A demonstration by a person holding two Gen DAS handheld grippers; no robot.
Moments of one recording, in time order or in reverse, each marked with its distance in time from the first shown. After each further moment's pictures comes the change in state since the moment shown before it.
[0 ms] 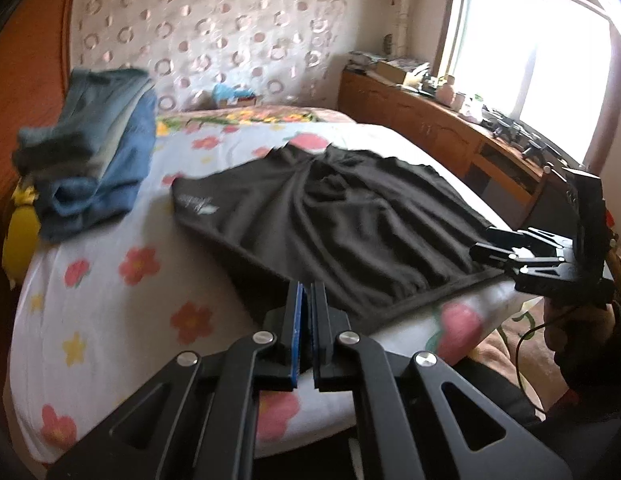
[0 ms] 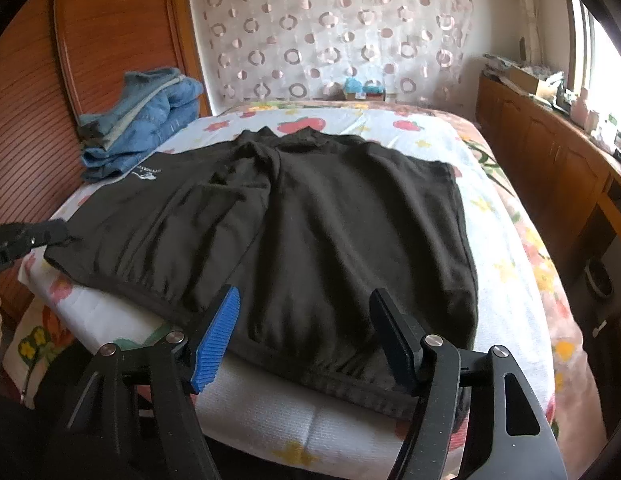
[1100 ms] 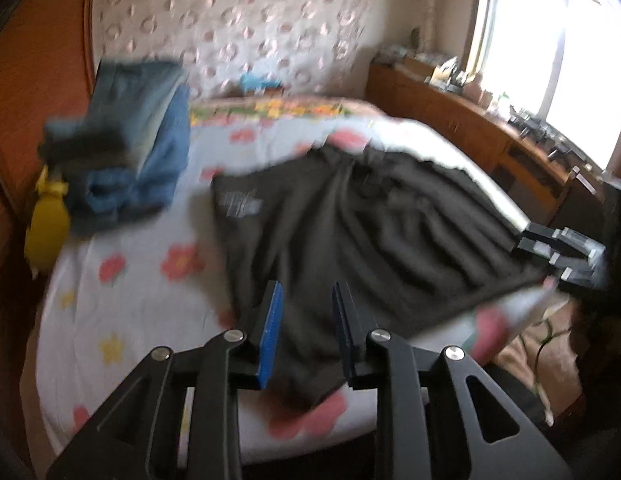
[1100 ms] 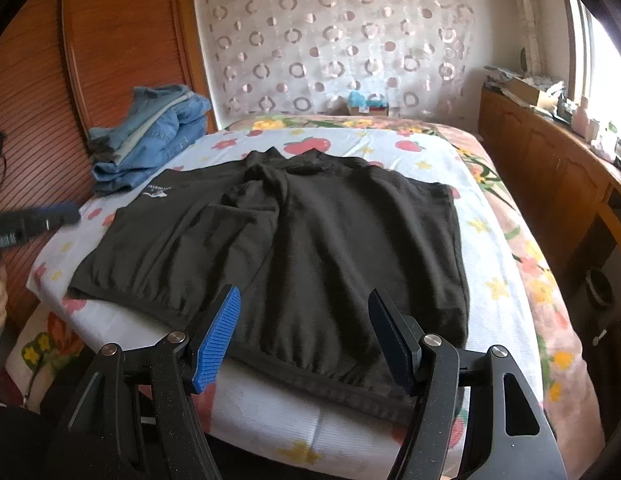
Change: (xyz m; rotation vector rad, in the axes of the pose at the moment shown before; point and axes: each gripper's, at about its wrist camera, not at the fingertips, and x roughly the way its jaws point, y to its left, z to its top) left arm 0.004 0.029 -0.008 -0.049 0.076 0.123; right arm -0.011 0.002 0.008 -0.004 -0.034 0.023
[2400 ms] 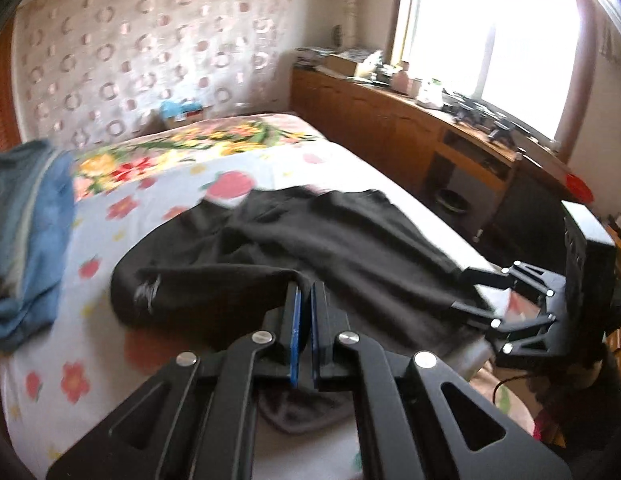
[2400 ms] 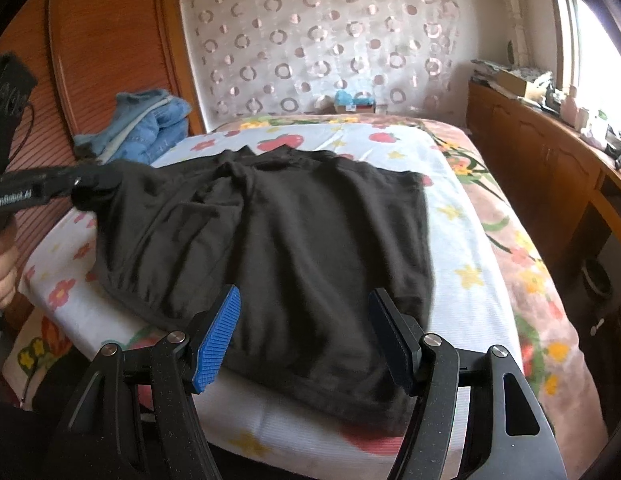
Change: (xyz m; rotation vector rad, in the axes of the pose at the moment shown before) left arm 0.031 -0.111 0.090 0.194 -0.050 -0.227; right arm -0.007 -0.039 -0.010 0.041 -0.017 -0.032
